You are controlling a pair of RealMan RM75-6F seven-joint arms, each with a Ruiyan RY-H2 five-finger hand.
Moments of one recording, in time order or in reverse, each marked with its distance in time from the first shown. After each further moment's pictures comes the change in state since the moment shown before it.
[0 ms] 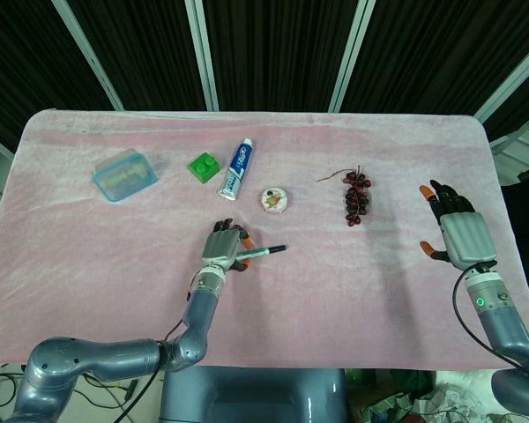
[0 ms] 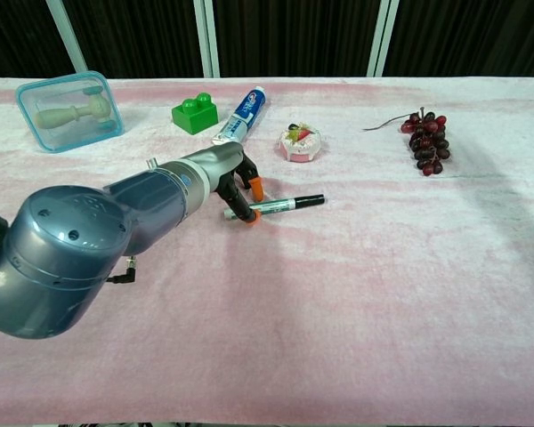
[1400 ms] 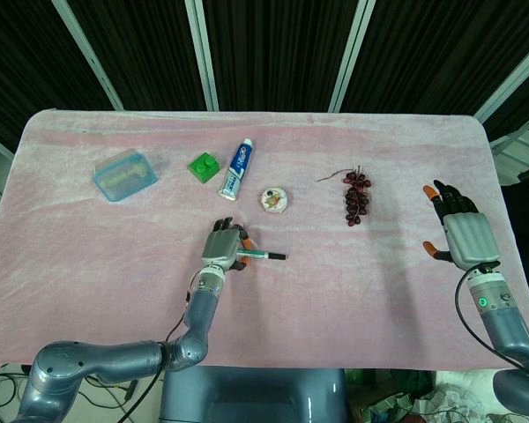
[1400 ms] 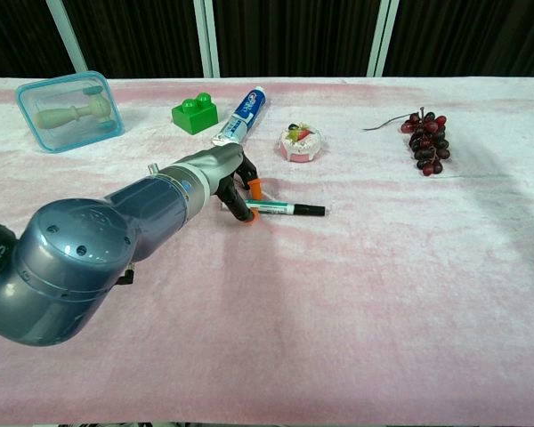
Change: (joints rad) left arm 0.018 -0.037 0.003 0.054 0.041 -0.004 -0.006; right arm -0.008 -0.004 0.001 0.015 -0.003 0.000 0.012
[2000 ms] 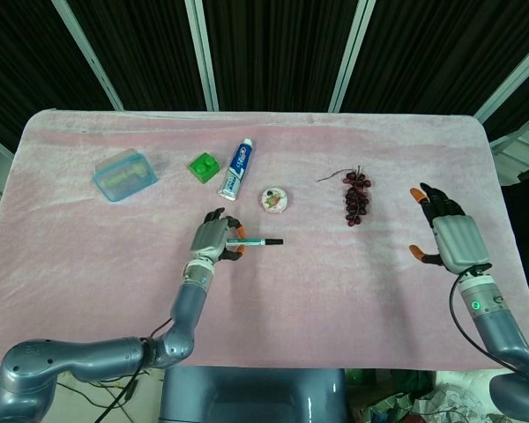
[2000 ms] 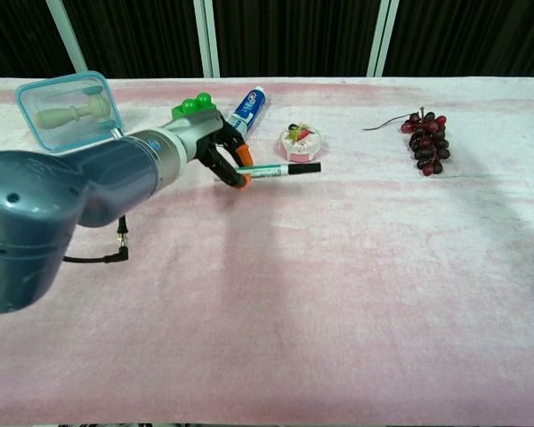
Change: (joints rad) left arm 0.077 0.147 -0.087 -0.206 0.050 0.021 -0.144; right arm 0.008 0.033 0.014 -0.112 -0.006 -0.032 0.065
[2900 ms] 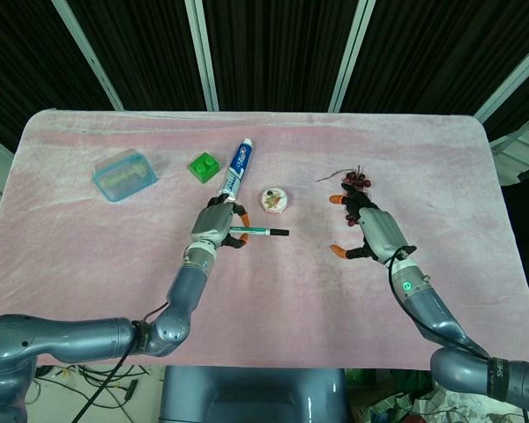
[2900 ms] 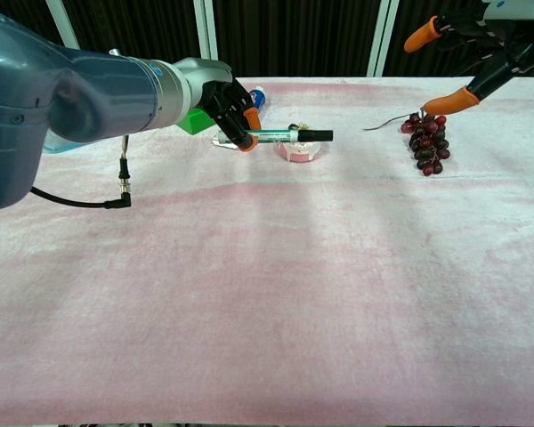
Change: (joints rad) left arm -0.158 0.160 -0.019 -0.142 -0.274 0.022 0.155; right arm 0.221 -0.089 0.104 -0.196 0.365 -0.163 -0.002
